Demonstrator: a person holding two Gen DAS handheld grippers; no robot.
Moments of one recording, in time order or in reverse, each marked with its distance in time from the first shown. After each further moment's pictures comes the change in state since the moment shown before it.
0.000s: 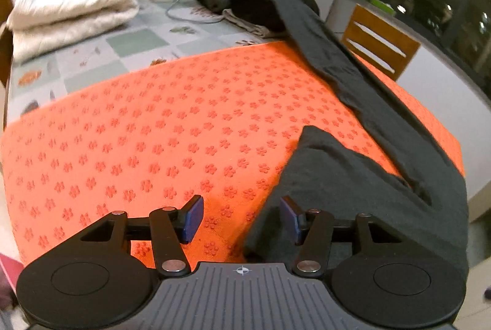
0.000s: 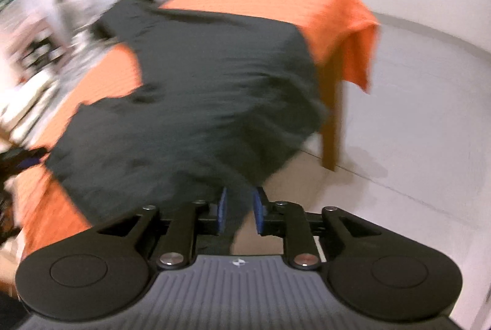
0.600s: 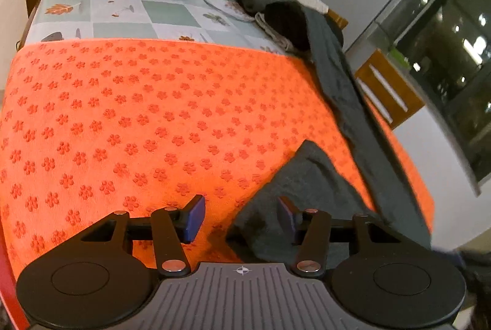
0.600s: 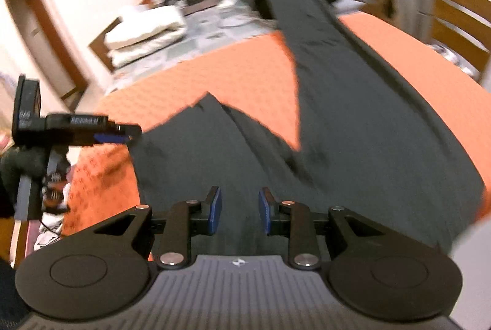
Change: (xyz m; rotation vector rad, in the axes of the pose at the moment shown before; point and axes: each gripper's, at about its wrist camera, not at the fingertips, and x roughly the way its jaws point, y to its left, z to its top) left arm -0.013 0.021 -0.018 -0.294 -0.038 -0.082; right arm 0.086 0.128 0.133 -0.515 0.096 0.323
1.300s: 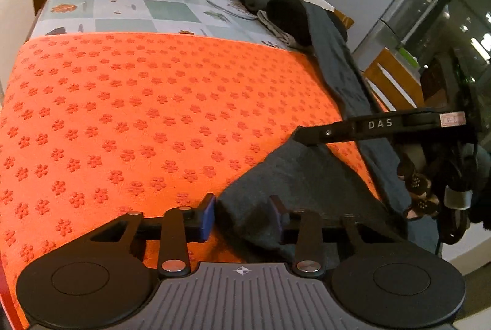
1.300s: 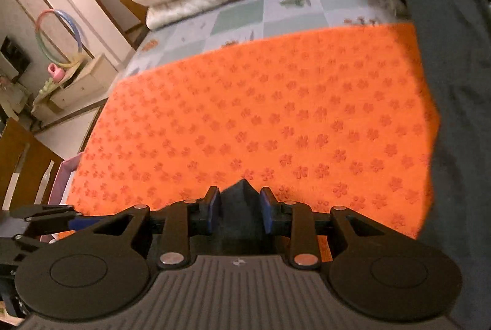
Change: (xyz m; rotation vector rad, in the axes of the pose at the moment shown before) left arm 0.007 -0.018 -0.025 0.013 -0.028 0.067; right arm 0.198 -0.001 0.129 -0.114 0.250 0.265
